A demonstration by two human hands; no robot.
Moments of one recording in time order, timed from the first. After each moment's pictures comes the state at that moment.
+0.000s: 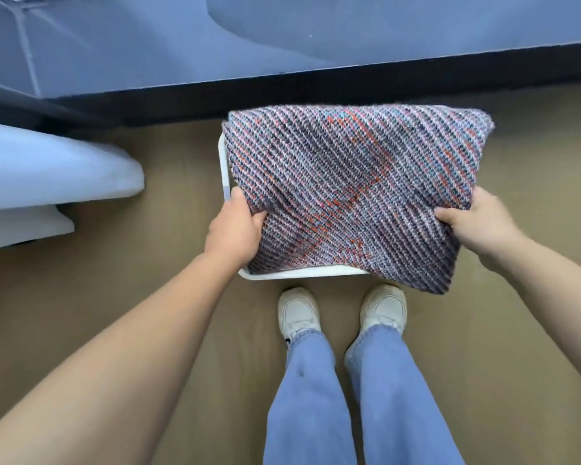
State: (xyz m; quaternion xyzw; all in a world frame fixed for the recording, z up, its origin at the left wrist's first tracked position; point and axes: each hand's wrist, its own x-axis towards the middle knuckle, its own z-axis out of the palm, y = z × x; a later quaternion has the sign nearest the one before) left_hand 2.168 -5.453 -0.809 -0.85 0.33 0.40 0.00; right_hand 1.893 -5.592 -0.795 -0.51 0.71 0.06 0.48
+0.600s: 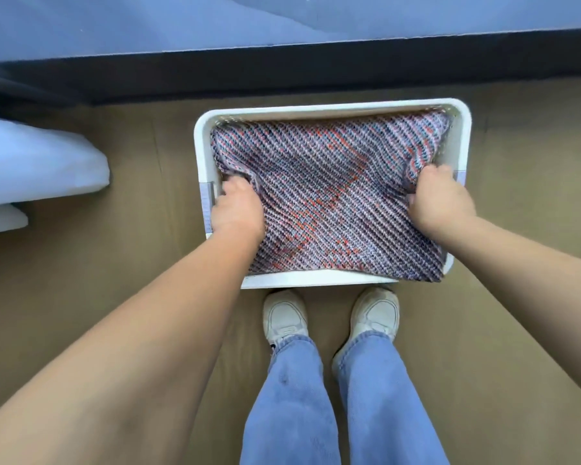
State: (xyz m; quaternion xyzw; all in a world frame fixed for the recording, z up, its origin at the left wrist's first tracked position) left_hand 2.148 -5.487 -0.868 -0.84 0.33 0.39 0.19; right_hand 1.932 -5.605 -0.853 -0.69 0.61 0.31 0.24
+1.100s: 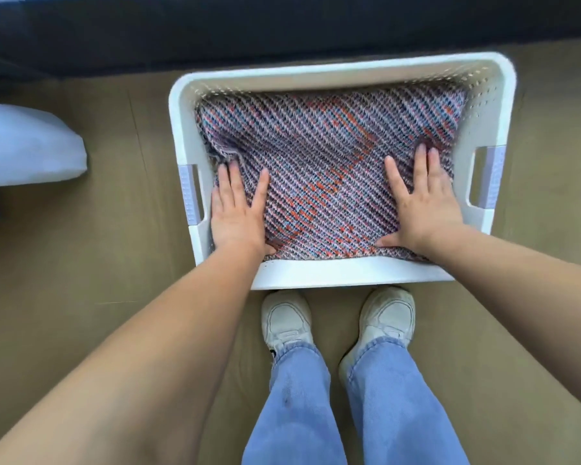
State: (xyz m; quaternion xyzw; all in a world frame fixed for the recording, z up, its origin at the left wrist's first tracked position) left_hand 2.132 -5.441 -0.920 -0.73 0.50 0.32 0.34; right_hand 1.914 -5.564 -0.916 -0.80 0.41 0.41 0.15
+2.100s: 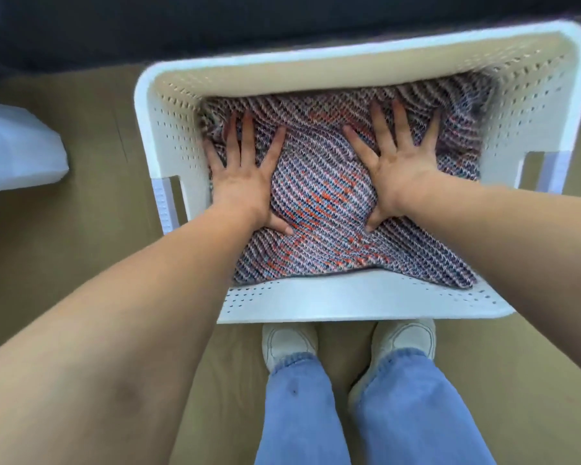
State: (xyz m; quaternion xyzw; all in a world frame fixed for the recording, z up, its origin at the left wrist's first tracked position) left_hand 2.158 -5.497 -0.972 -0.72 0.55 0.29 0.31; right_hand 1.976 -5.608 -0.975 -0.84 0.30 0.43 0.11
